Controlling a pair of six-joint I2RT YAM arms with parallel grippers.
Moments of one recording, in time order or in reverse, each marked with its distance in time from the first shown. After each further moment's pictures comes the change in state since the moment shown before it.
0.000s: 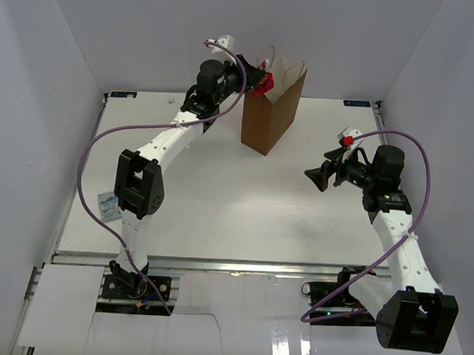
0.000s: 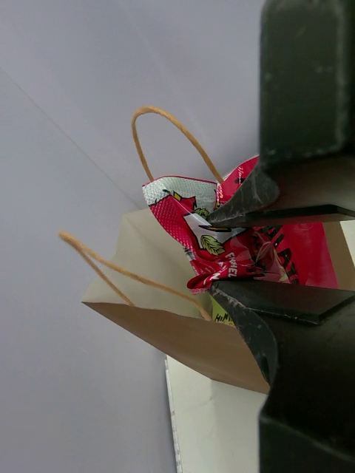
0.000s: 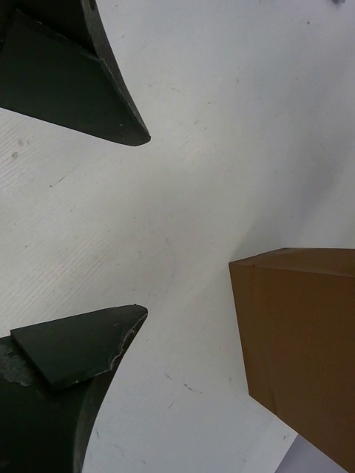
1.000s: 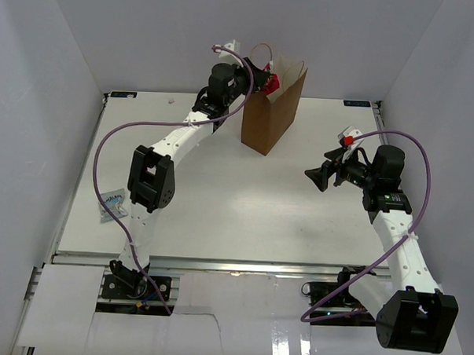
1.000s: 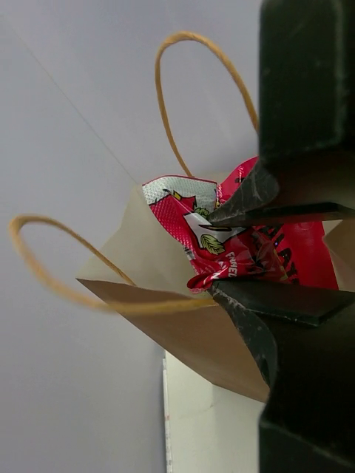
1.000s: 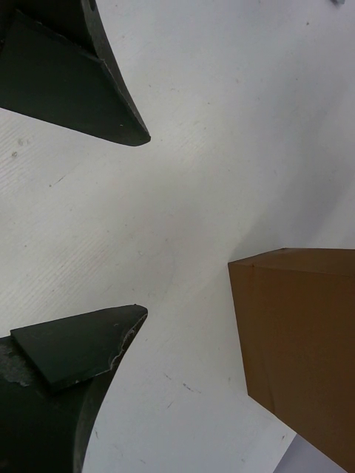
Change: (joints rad) left arm -0.023 0.153 0.139 0.003 -0.078 -0.062; right arm -0.002 0.000 0.000 0.003 -0.005 0.000
